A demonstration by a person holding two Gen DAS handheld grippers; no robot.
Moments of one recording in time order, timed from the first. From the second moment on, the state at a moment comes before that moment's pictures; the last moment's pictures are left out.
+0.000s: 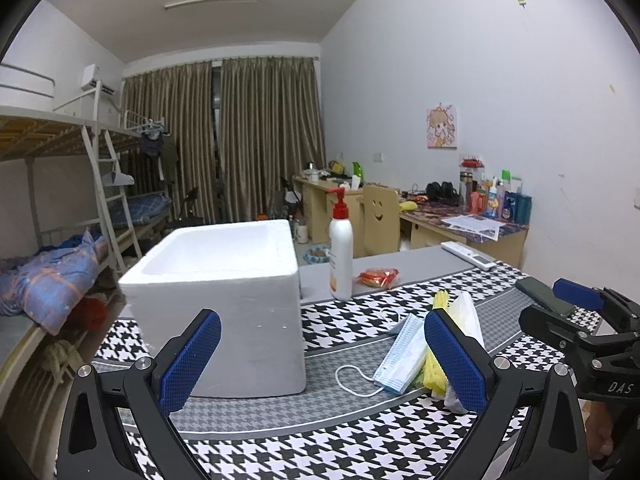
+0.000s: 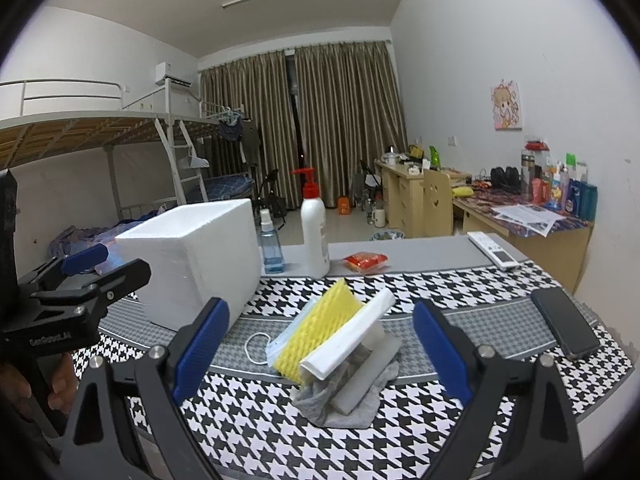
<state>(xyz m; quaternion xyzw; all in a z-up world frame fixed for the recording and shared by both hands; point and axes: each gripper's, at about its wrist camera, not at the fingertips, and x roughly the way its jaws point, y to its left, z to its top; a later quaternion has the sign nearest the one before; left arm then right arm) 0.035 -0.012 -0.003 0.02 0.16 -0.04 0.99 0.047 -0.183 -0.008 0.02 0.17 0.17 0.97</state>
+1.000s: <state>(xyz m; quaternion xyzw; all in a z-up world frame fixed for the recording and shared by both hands) 0.097 -0.047 -0.034 0.04 0.24 -0.08 0.97 0.100 -0.194 -0.034 0.05 0.27 0.16 0.95</state>
